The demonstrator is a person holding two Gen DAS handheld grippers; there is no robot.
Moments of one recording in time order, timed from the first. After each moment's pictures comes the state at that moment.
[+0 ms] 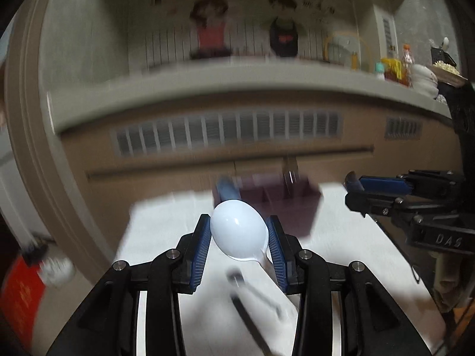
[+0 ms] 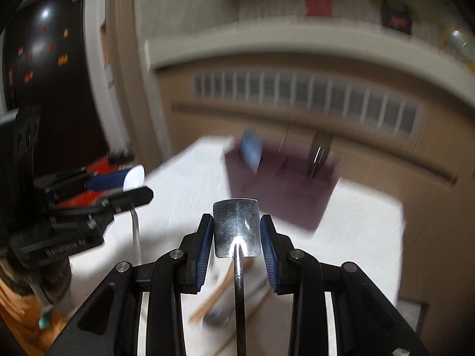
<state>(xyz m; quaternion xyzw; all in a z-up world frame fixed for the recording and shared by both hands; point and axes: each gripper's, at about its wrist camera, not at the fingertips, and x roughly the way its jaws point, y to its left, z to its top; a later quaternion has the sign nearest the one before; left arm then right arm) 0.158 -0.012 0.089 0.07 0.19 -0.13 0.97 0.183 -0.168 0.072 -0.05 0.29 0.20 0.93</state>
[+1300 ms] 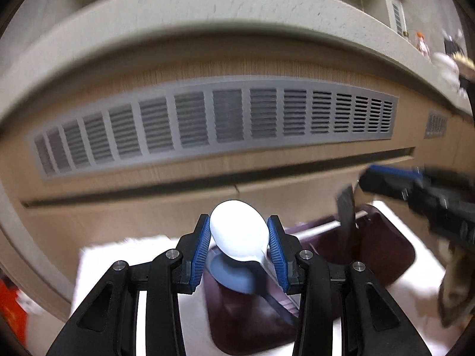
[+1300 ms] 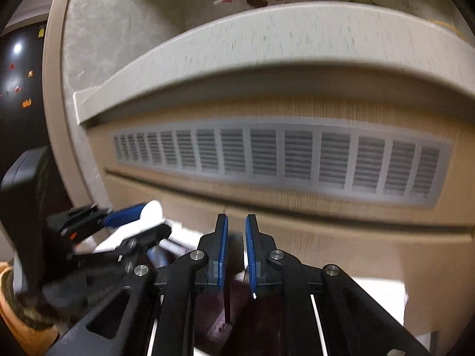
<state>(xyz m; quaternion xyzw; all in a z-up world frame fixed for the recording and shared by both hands) 0.377 -0.040 0.008 0.05 0.25 -0.19 0.95 0.356 -0.195 0.045 0.00 0.23 0.14 0.96</state>
